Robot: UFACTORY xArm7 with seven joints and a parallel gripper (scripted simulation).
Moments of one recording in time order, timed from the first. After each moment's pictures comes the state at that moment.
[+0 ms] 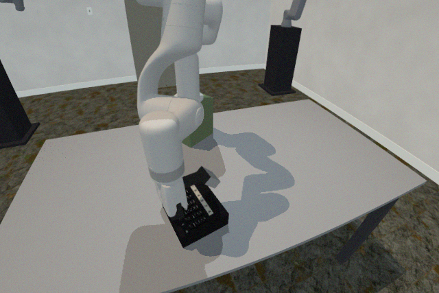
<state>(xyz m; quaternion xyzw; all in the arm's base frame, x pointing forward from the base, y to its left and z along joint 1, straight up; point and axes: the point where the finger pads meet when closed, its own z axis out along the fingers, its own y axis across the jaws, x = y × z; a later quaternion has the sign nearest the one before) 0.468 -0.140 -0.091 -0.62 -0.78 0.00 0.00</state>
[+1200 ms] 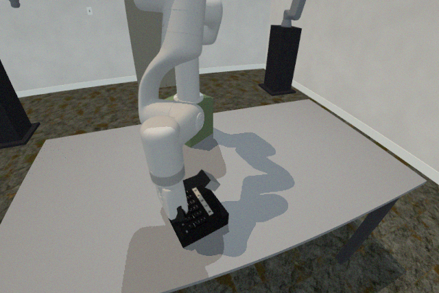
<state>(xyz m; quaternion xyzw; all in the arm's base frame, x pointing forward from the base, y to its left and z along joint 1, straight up) 0.468 -0.140 -0.103 -0.62 -0.78 0.00 0.00</state>
